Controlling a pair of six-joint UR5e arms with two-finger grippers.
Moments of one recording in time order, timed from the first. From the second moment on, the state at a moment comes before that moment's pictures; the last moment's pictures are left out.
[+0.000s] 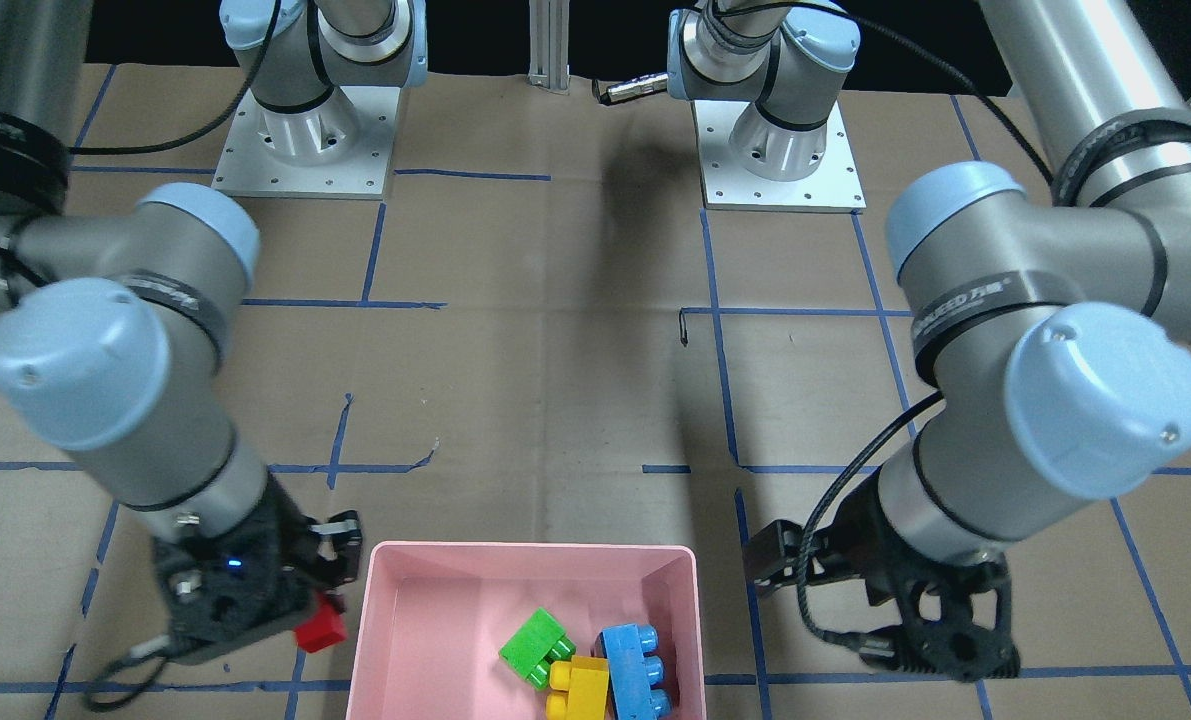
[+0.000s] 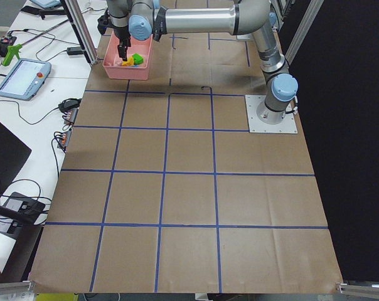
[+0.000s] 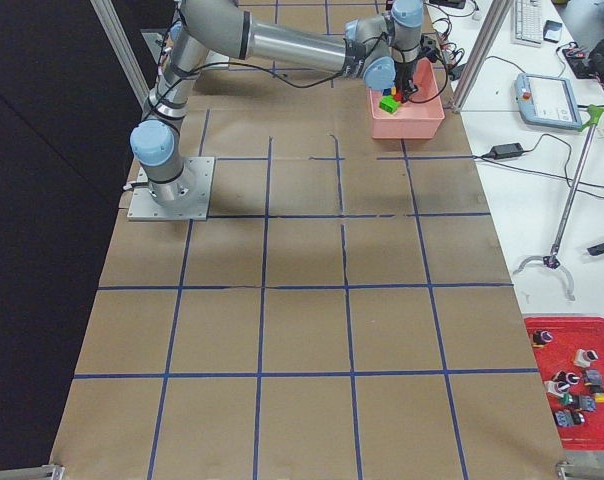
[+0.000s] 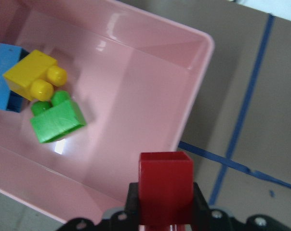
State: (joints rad) left arm -1.52 -2.03 -1.16 -1.46 1.50 0.12; right arm 1.70 -0.96 1.22 -2.07 -1.38 -0.25
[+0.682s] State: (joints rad) left arm -1.51 -1.71 -1.46 -1.48 1.55 0.11; right arm 1.77 -0.79 1.01 -2.18 -1.32 -0.16
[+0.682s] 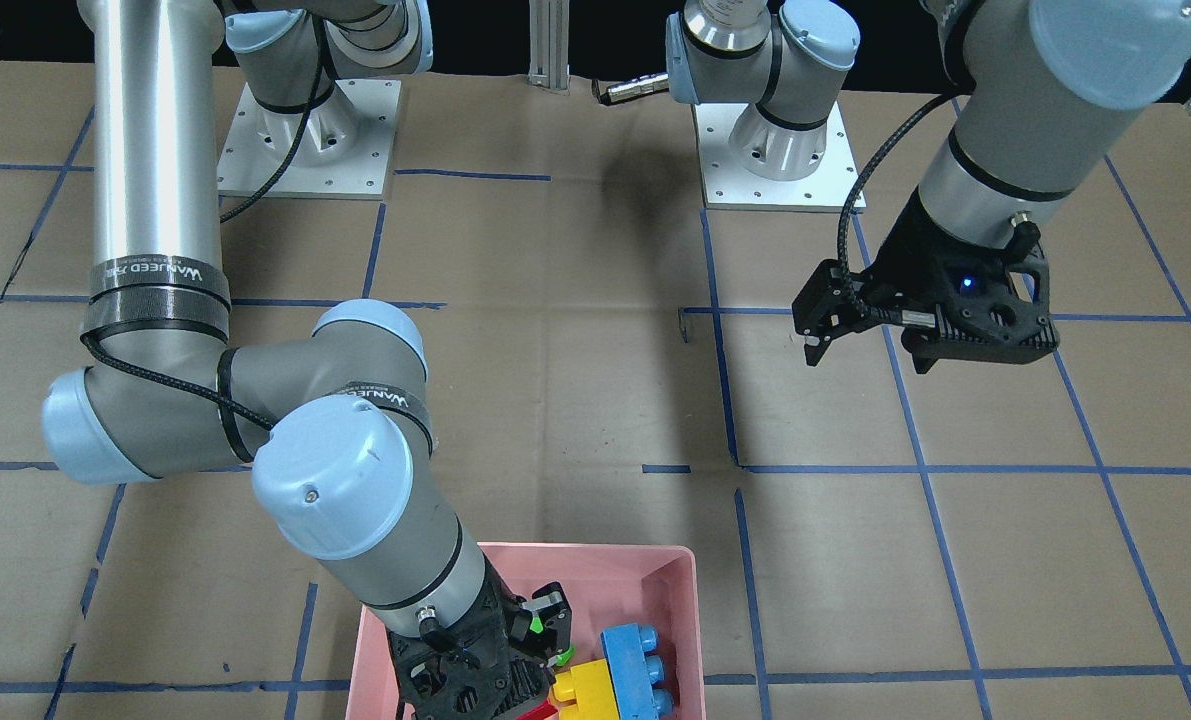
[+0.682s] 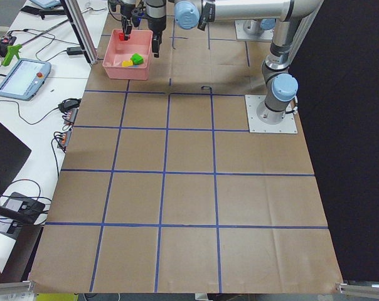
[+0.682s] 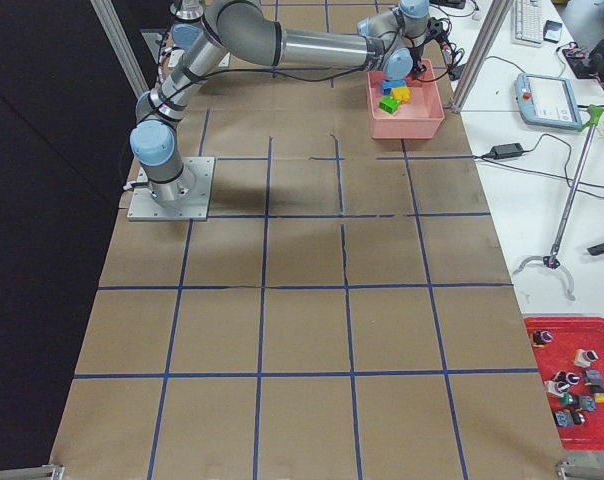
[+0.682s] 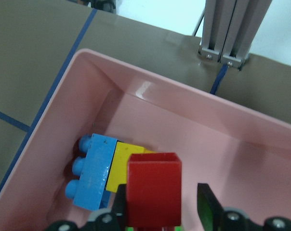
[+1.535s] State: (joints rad) left arm -1.56 -1.67 -1.49 -1.49 1.60 0.08; right arm 1.77 -0.82 1.01 -2.23 -1.33 -0.16
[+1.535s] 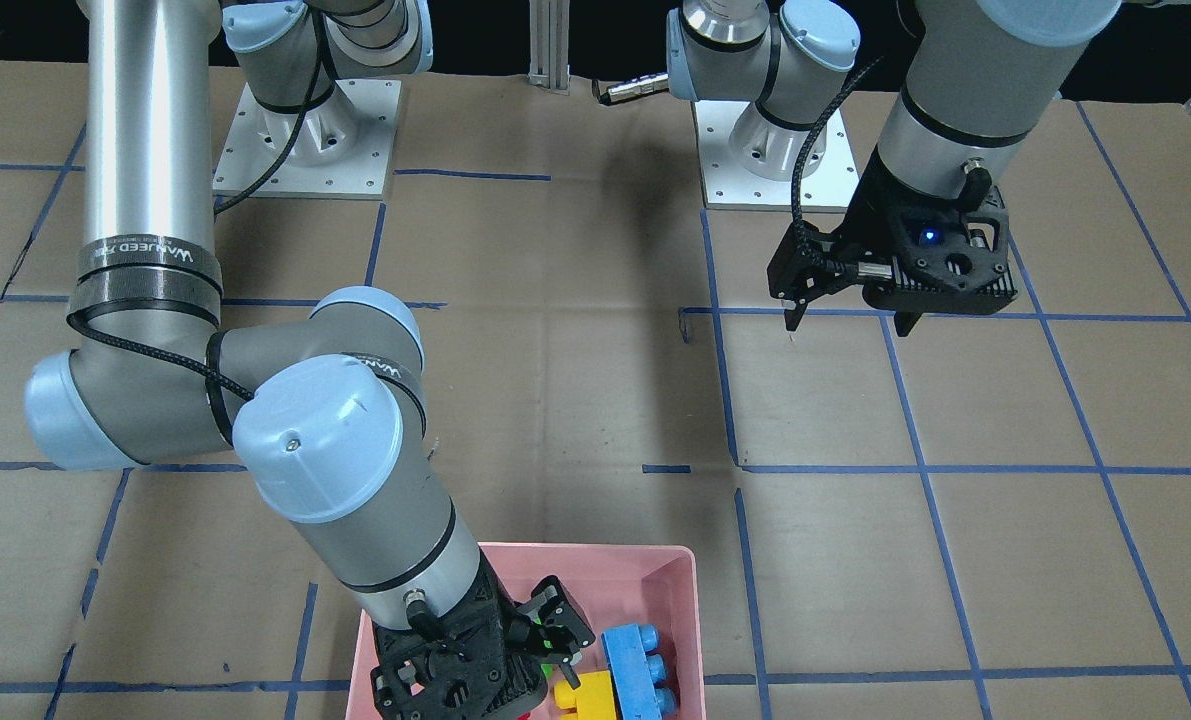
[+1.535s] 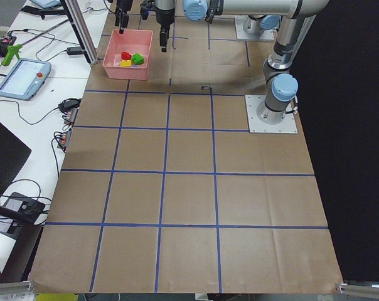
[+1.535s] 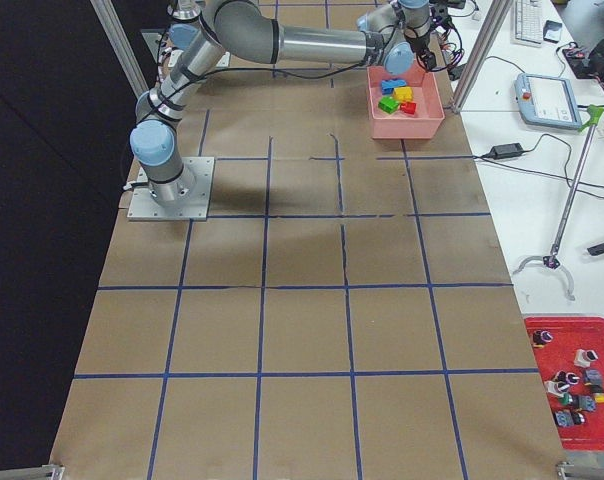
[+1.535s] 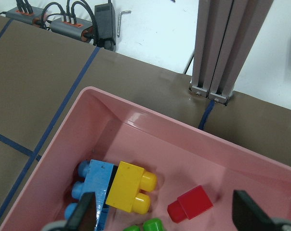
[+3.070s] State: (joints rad) left arm -1.56 -1.65 -1.52 -1.48 1.59 0.08; right arm 1.65 -1.52 1.60 -1.68 -1.51 -0.13
